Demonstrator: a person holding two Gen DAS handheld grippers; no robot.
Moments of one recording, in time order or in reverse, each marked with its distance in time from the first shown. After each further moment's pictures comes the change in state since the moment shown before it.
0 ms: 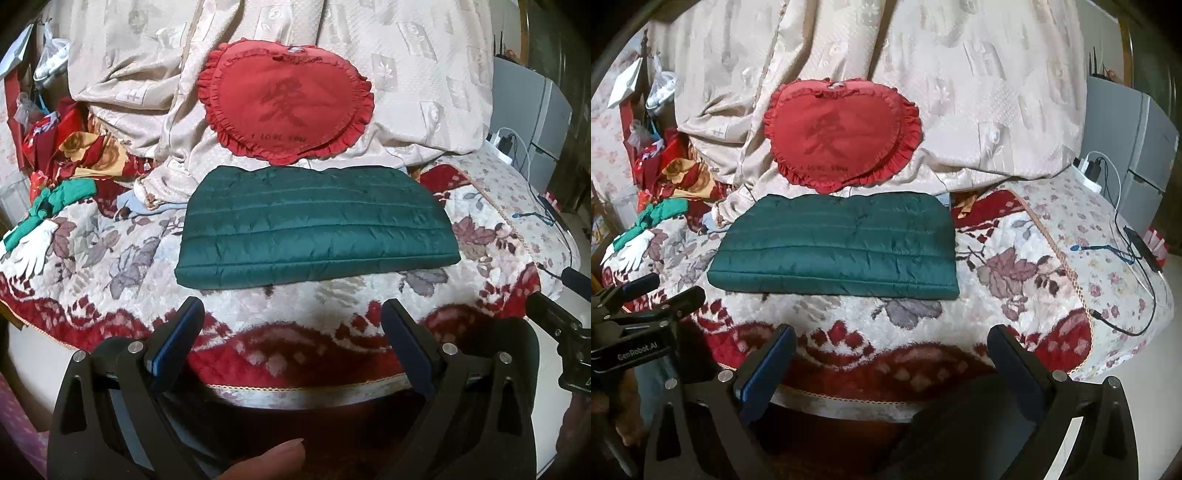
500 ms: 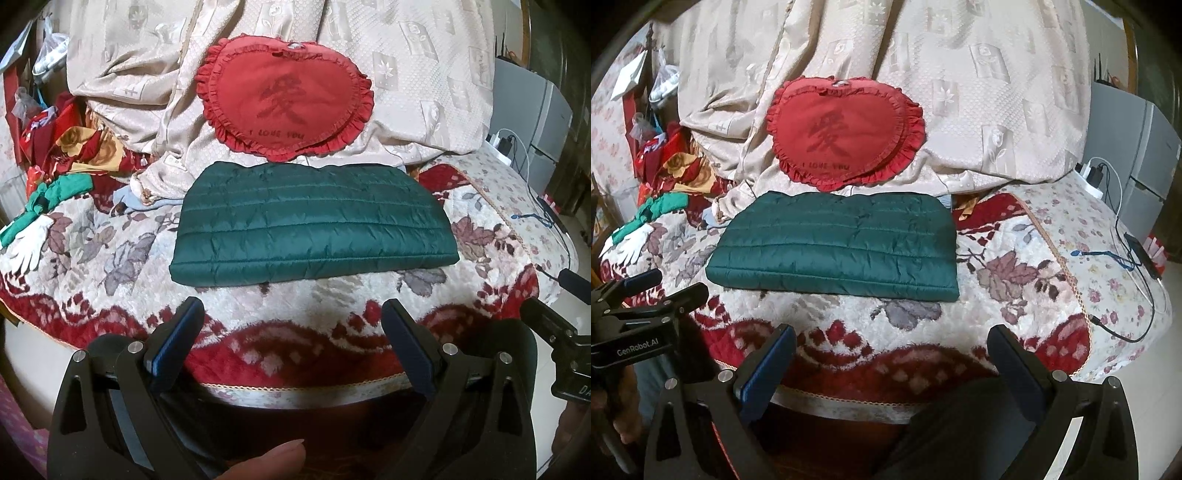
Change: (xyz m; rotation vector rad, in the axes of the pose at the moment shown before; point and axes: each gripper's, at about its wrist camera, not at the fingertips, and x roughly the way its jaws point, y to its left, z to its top) left arm 0.005 0.000 -0.001 -0.007 0.011 -0.013; right arm 0.004 0.003 0.000 -0.028 0.001 -0.003
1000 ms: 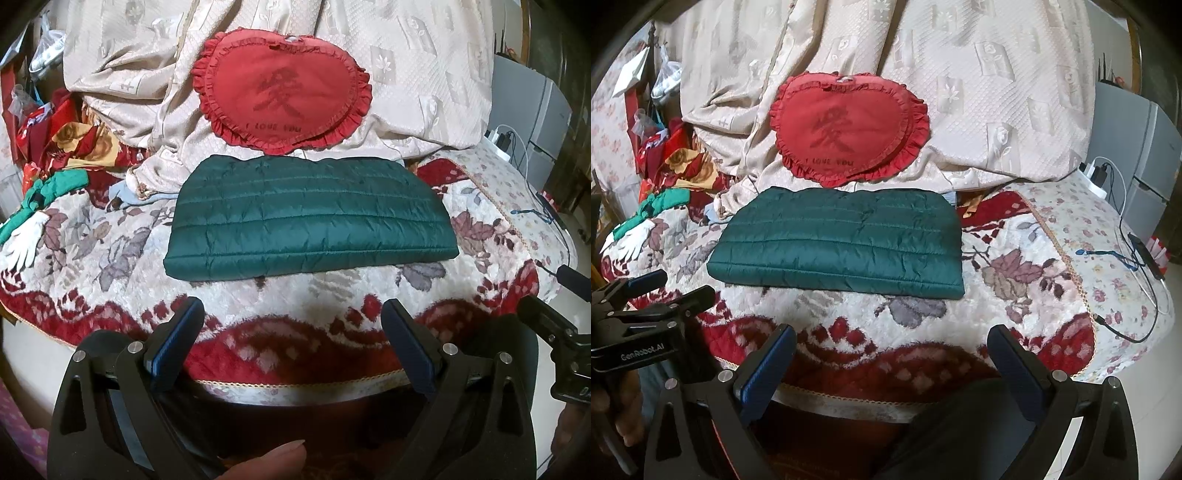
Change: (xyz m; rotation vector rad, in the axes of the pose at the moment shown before) left arm 0.009 -0.005 -0.006 -0.009 0.017 -0.005; right arm 0.005 0.006 -0.002 -0.007 0.008 0.007
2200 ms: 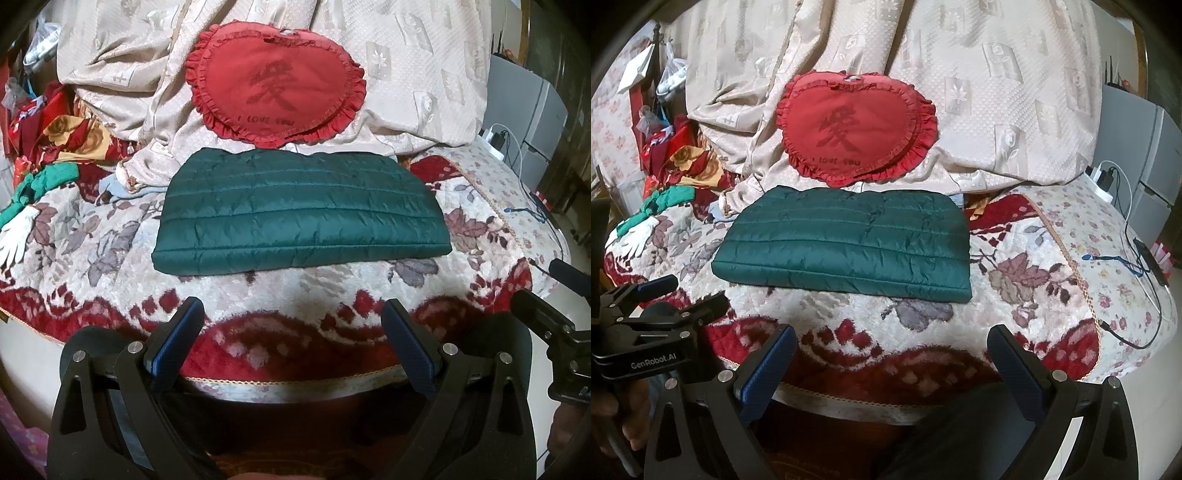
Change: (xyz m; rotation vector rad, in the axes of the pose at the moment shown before) left arm 0.004 -0.002 -0.002 -0.005 0.006 -0.036; right arm 0.004 0.004 0.004 -0.019 -0.002 0.019
